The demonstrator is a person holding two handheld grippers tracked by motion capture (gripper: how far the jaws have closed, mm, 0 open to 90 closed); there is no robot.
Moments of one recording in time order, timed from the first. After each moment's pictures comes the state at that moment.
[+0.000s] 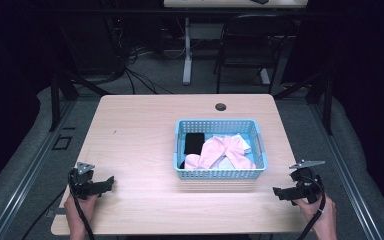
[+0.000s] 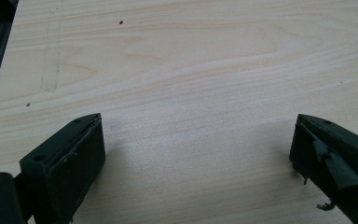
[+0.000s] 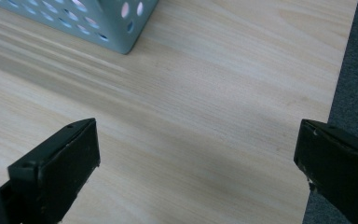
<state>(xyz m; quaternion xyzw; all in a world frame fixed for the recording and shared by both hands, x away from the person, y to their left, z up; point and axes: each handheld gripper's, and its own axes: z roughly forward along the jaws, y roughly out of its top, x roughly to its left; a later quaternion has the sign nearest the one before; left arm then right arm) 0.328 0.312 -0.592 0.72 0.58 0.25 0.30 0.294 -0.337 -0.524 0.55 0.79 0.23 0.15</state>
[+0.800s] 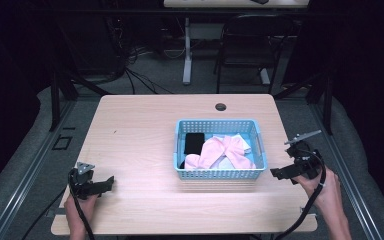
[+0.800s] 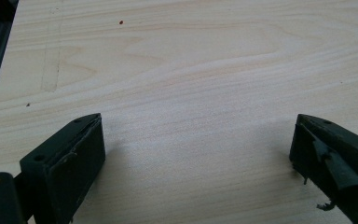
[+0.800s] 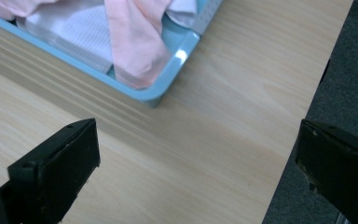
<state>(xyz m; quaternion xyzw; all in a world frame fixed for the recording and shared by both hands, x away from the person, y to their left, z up) 0.328 0.312 -0.592 0.72 0.58 0.25 0.30 0.328 -0.309 -0.442 0.51 0.82 0.20 0.14</state>
